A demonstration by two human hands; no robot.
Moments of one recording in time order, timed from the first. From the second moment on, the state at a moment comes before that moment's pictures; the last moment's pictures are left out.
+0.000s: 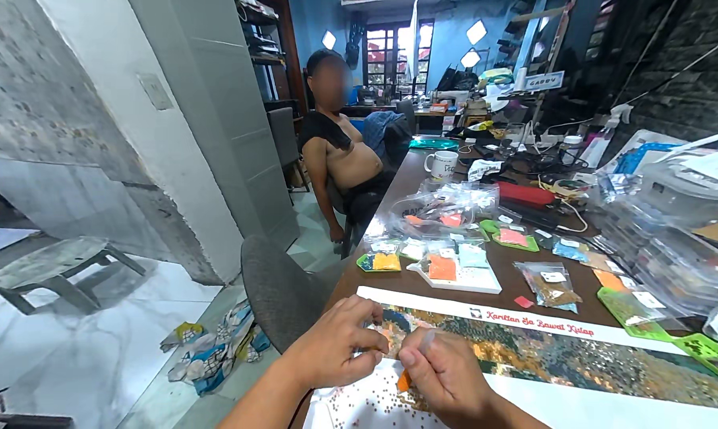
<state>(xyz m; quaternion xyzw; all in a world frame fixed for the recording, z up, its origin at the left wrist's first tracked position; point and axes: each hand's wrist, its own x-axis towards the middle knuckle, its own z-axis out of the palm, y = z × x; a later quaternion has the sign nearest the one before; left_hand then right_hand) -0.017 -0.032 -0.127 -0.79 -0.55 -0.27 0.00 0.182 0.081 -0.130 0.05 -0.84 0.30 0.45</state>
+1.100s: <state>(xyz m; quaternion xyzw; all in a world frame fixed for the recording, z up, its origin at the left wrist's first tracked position) -0.019 -0.031 -0.131 -0.79 -0.54 -0.28 0.01 0.174 0.108 -0.100 -0.19 -0.80 0.50 0.28</state>
